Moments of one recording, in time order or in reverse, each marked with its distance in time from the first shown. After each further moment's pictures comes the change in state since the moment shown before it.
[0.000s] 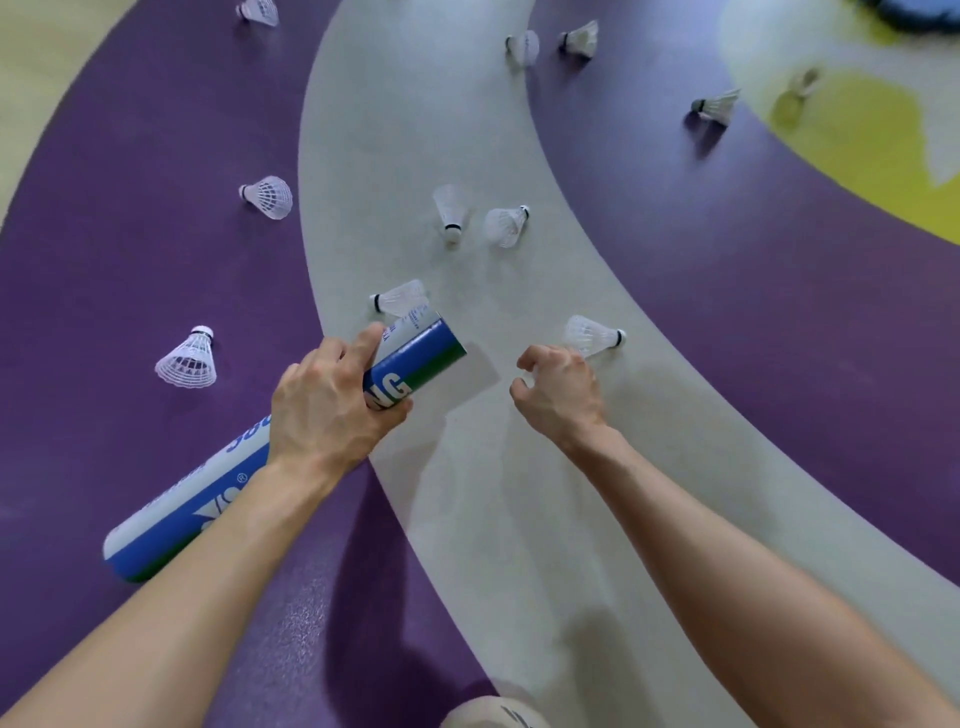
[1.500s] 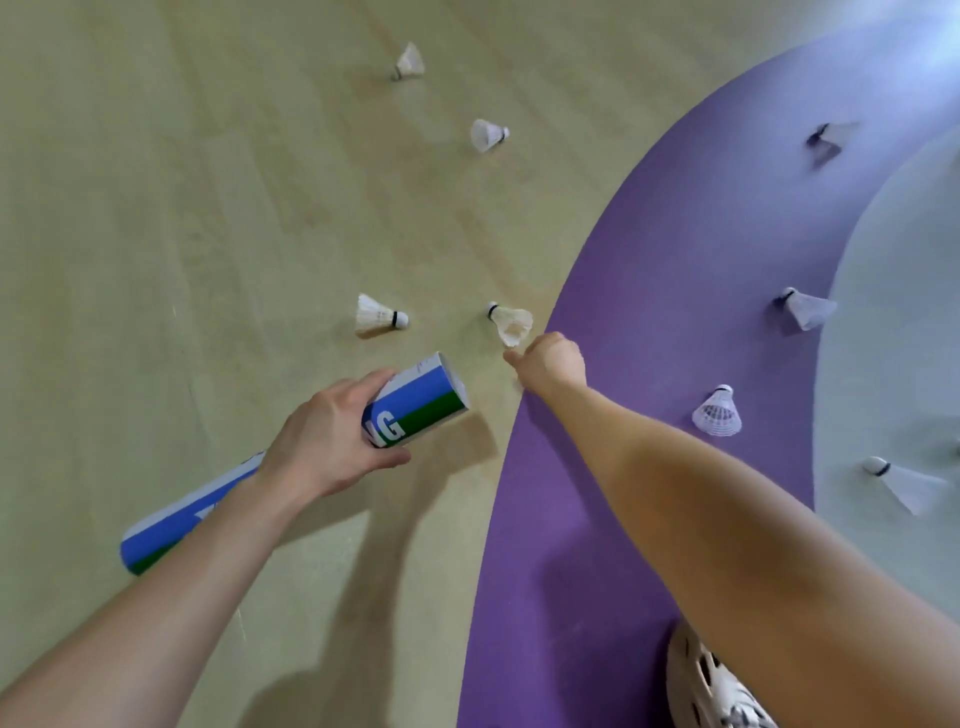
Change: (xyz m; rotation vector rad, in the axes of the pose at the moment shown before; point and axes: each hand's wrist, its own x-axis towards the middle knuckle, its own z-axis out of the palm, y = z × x) left_hand -0.276 -0.491 -0.244 -0.273 -0.098 -0.643; right_hand -0.133 -0.598 0.278 -0.065 -0.469 -0.285
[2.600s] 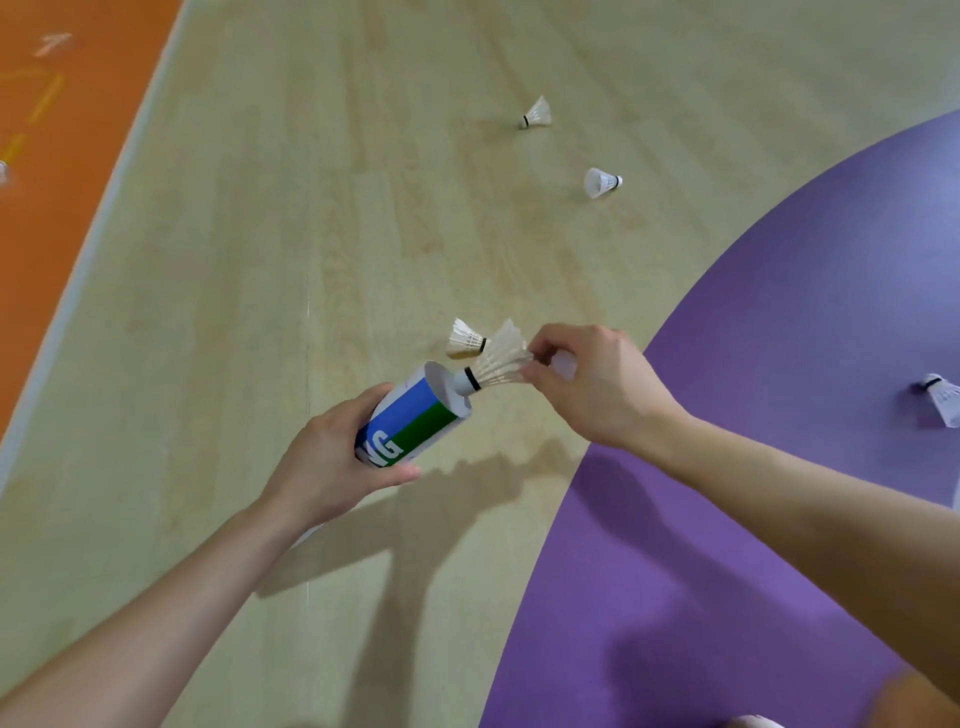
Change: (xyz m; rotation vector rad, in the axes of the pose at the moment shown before) left_hand -0.071 -0.015 -0.040 -0.178 0.198 -0.137; right_hand -0.137 -0.082 -0.113 0.054 -0.113 -0.817
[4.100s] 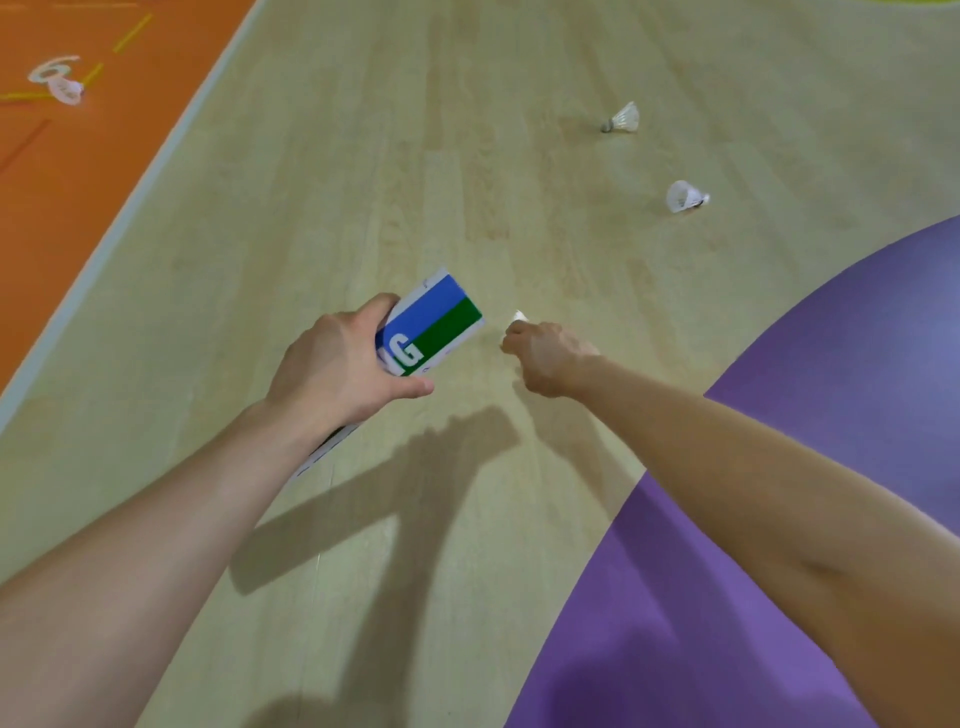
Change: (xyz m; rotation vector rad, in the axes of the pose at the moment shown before) left_hand 0.039 -0.022 -0.043 0.277 0.215 -0.244; right_hand 0.153 0.055 0.169 -0.741 -0.423 -0.358
